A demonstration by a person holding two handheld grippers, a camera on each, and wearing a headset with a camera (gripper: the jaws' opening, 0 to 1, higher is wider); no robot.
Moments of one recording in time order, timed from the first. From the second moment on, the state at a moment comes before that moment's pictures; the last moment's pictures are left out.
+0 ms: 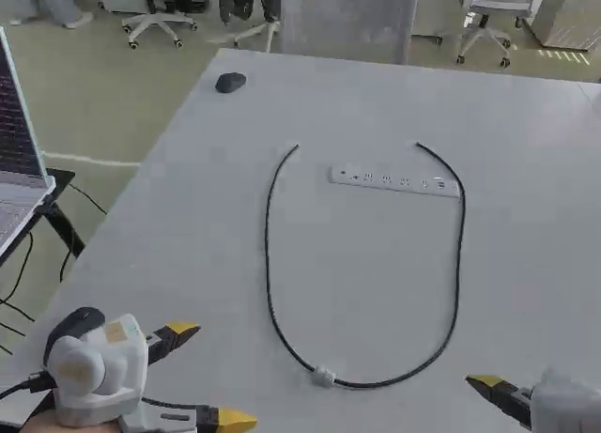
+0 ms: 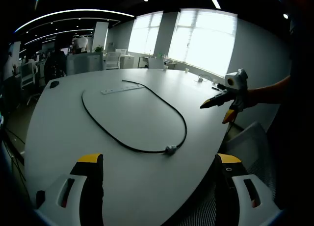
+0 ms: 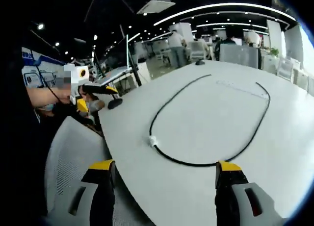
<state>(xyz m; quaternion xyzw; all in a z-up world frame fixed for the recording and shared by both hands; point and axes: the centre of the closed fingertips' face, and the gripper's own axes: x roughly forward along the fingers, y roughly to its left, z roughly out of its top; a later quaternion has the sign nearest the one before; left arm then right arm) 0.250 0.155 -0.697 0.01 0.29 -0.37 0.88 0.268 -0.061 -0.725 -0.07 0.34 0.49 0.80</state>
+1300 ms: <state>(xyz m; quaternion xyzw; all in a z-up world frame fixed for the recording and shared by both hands) 0.245 0.158 -0.707 0.01 0.31 -0.36 0.88 0.295 -0.037 -0.730 -0.08 0.34 0.50 0.79</state>
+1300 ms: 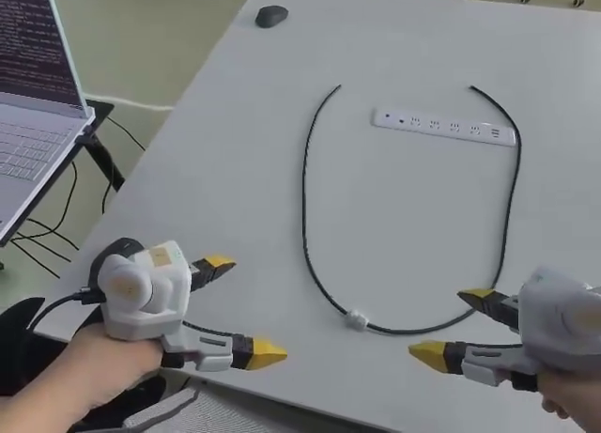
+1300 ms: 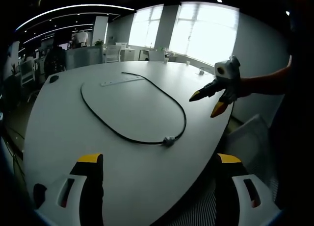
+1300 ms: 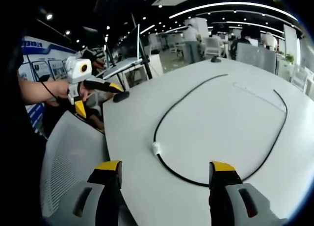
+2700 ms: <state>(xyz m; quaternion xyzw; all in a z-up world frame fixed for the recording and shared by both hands) 0.255 0.160 -0.720 0.01 0.31 -0.40 0.86 0.311 0.034 -0.779 -0.19 0.40 0.55 0.71</state>
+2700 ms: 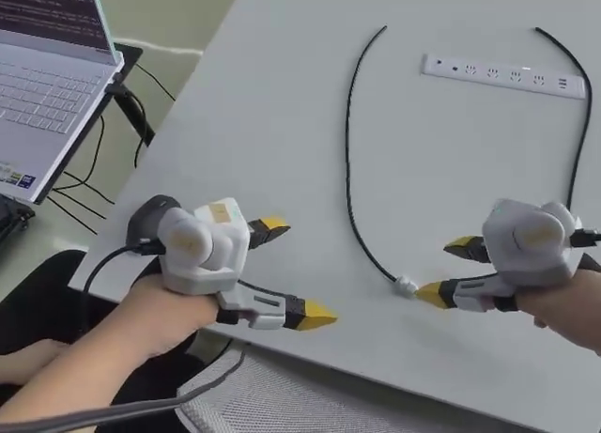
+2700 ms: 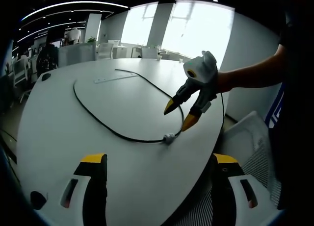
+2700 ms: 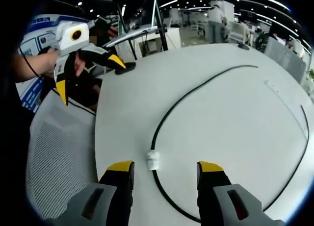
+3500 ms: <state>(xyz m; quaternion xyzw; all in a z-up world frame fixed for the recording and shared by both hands) 0.257 0.157 -0.717 -0.01 0.31 -0.39 0.87 0.298 0.045 -0.805 -0.25 0.42 0.59 0.65</state>
